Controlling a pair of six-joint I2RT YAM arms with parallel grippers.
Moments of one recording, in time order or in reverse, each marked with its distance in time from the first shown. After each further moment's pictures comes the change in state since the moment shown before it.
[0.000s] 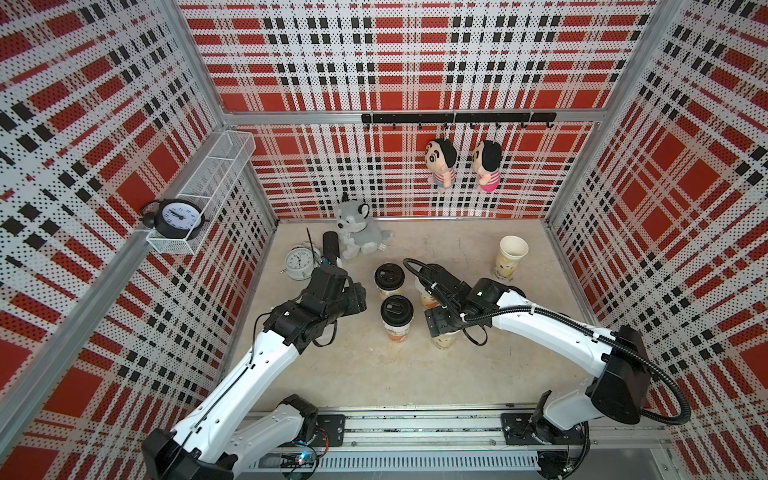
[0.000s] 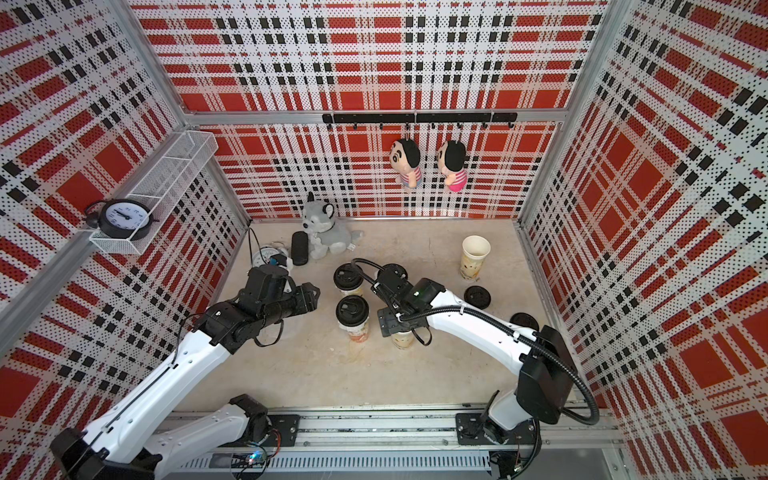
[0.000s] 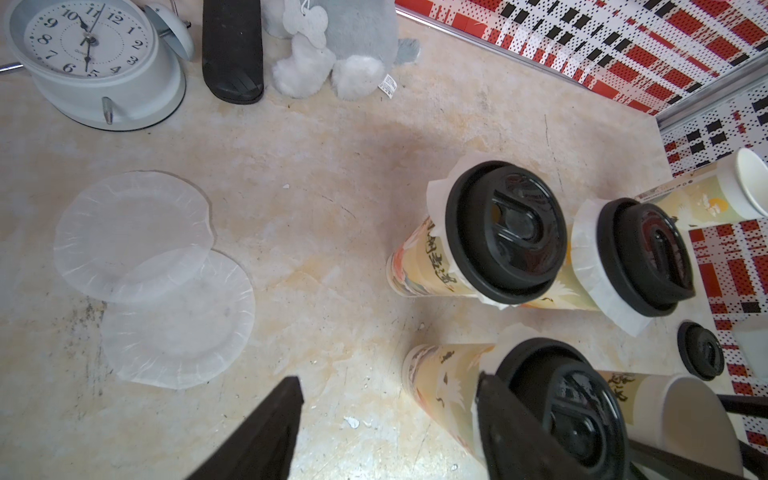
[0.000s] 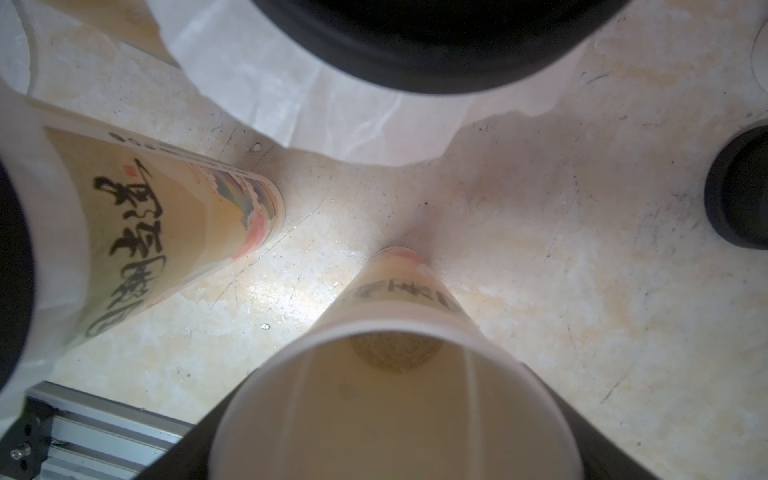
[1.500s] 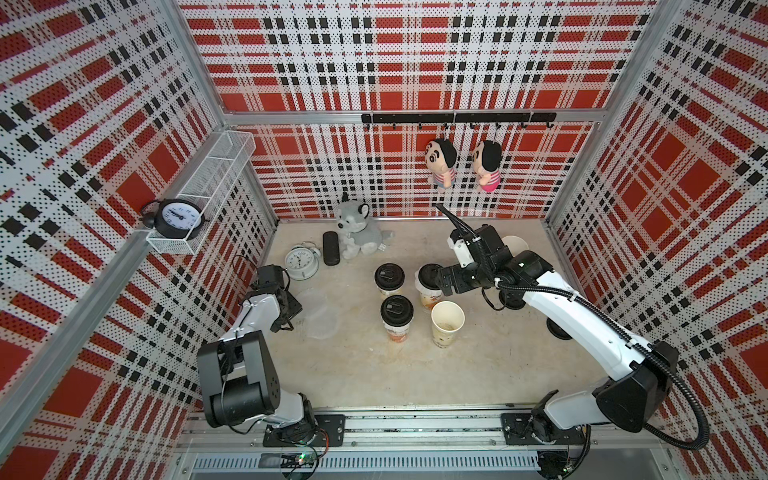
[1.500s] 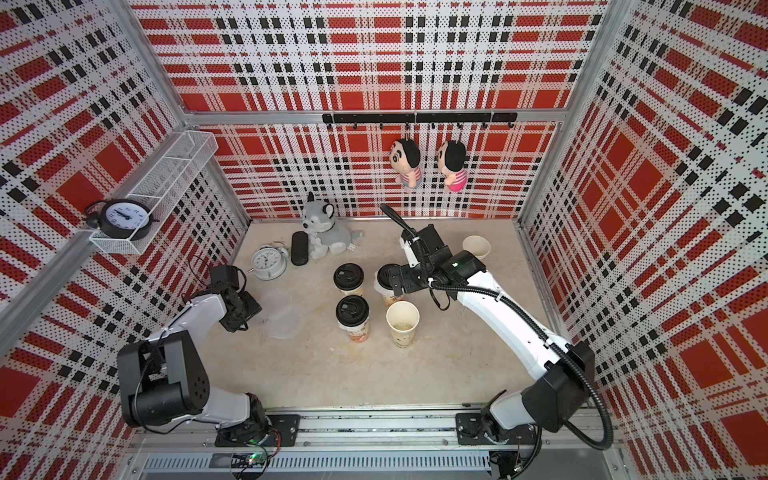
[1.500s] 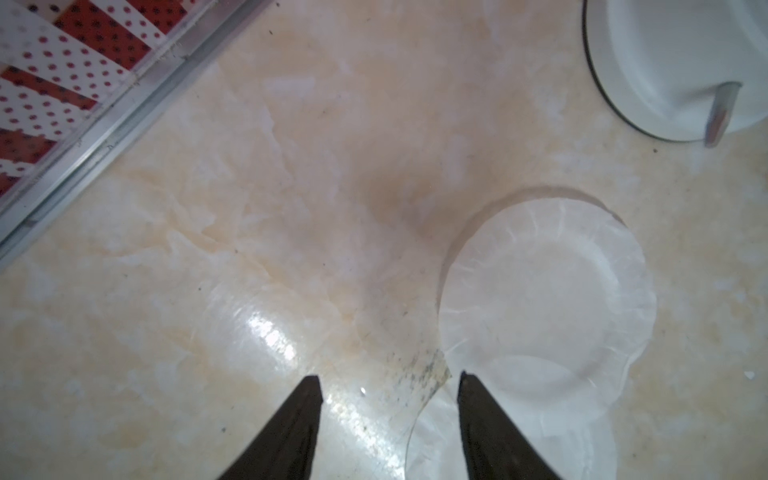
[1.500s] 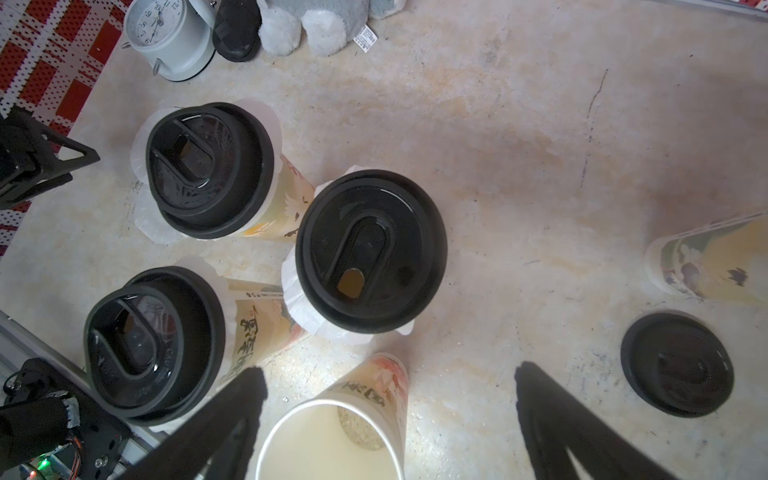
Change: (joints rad) left arm 0.765 0.471 -0.104 0.160 -0.010 0.062; right arm -0.285 -0.070 0.146 0.129 -0.209 -0.353
